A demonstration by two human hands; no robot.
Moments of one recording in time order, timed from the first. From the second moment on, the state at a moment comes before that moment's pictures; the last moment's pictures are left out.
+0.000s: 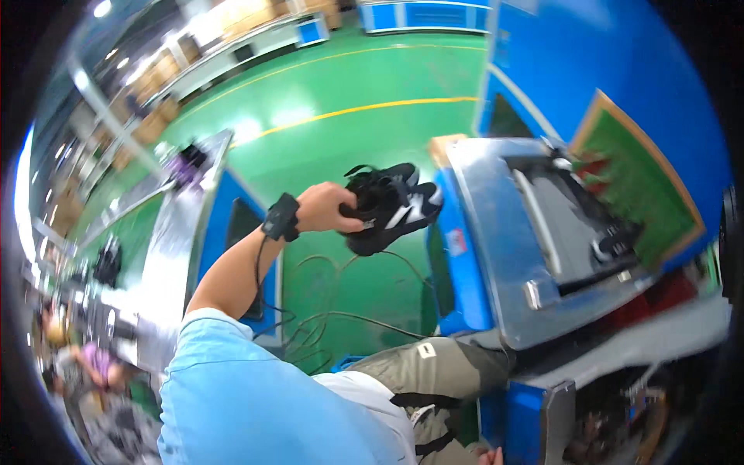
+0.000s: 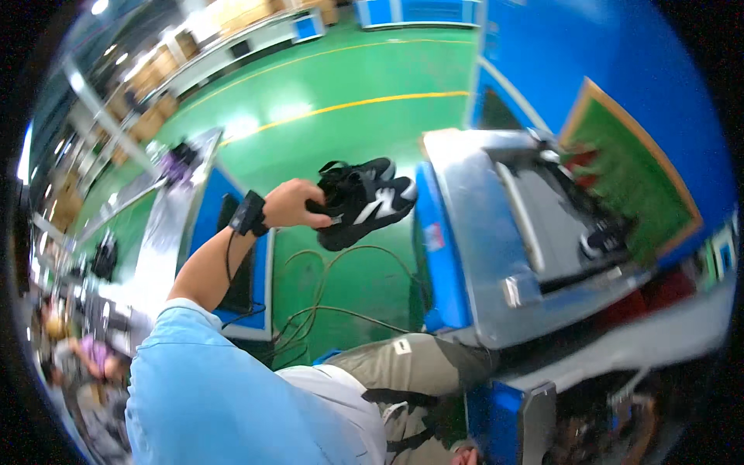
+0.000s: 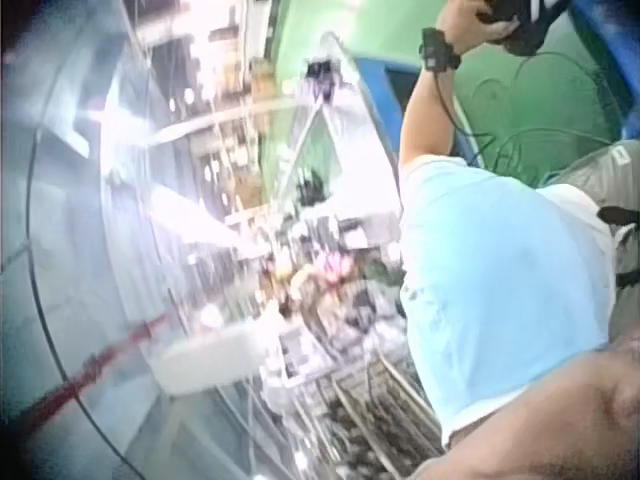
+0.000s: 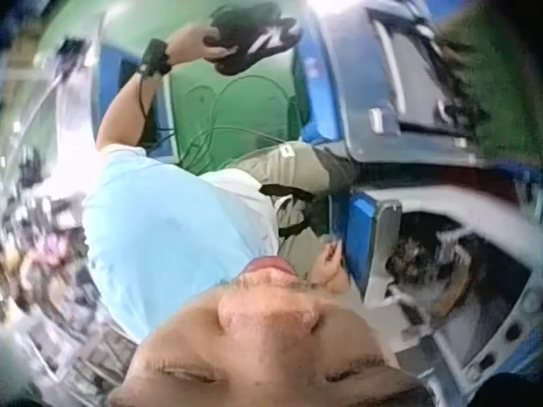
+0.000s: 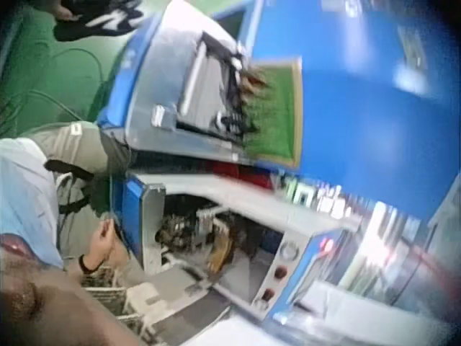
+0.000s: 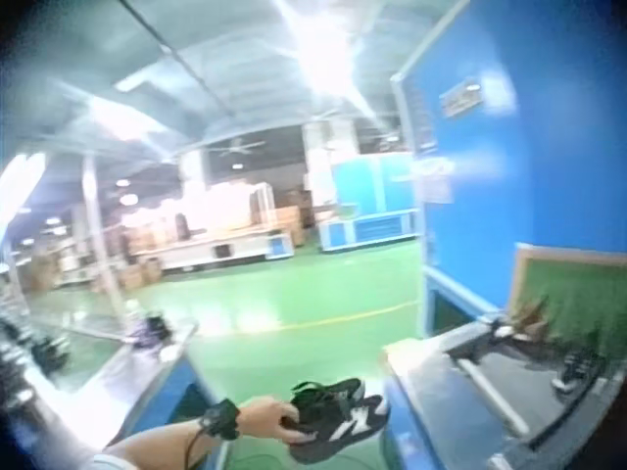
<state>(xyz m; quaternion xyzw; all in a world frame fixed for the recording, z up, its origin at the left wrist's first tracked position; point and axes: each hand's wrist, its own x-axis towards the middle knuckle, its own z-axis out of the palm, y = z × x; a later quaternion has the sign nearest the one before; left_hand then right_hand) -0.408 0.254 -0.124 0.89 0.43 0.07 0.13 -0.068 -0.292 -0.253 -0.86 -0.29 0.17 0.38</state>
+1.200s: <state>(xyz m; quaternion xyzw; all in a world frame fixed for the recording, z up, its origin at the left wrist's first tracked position) 0.269 0.293 -0.219 0.84 0.17 0.17 0.49 -0.116 -0.326 -0.265 -0.94 -0.16 0.19 0.24</state>
